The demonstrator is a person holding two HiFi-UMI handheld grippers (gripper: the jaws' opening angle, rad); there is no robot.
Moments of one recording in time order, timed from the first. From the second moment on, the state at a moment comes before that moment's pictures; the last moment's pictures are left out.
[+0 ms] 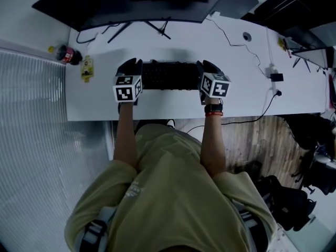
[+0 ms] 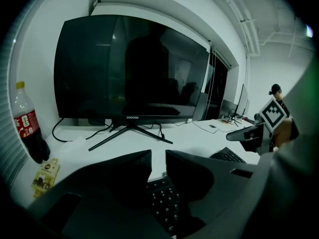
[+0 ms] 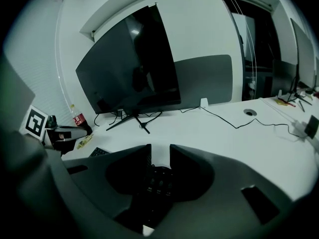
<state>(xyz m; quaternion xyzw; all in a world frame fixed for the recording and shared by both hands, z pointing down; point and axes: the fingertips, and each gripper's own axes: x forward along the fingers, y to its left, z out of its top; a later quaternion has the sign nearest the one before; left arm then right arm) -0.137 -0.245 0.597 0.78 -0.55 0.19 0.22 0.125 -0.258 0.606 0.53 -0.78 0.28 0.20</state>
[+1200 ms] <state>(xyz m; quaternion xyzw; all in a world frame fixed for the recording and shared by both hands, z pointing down) -0.183 -0.243 0.694 0.74 -0.50 0.25 0.37 0.196 -0.257 0.685 0.52 -0.74 0.31 0.30</state>
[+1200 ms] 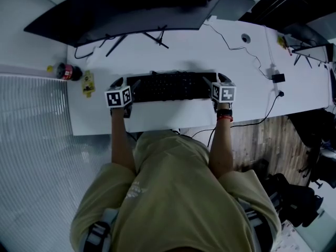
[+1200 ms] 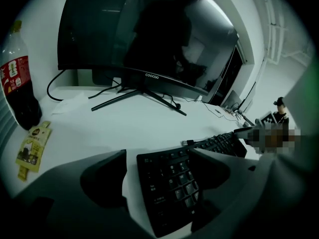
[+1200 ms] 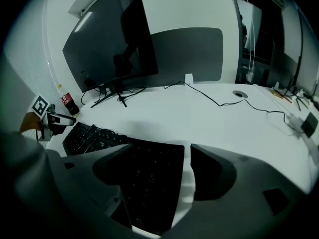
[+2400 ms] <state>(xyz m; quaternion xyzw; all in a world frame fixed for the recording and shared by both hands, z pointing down) -0.179 -0.243 0.717 0.72 -0.48 0.29 0.41 0.190 -0.265 0.692 0.54 -0.72 0.35 0.28</state>
